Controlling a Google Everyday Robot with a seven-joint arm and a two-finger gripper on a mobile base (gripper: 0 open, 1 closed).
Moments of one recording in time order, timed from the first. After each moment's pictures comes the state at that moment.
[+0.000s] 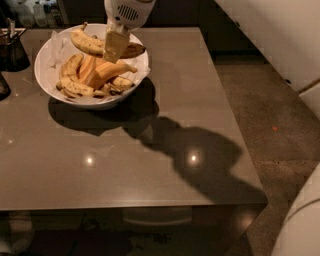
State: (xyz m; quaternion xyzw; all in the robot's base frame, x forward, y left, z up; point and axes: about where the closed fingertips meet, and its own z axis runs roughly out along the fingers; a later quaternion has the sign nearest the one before) arm 0.611 0.096 1.005 -0.68 0.67 0.04 0.29
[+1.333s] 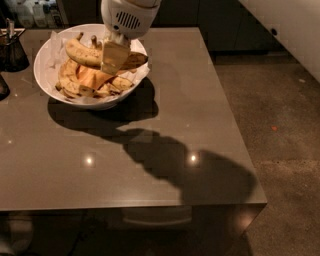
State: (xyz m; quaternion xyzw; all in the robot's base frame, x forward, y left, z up) arm 0.550 0.087 1.010 -0.69 0.67 0.04 0.27
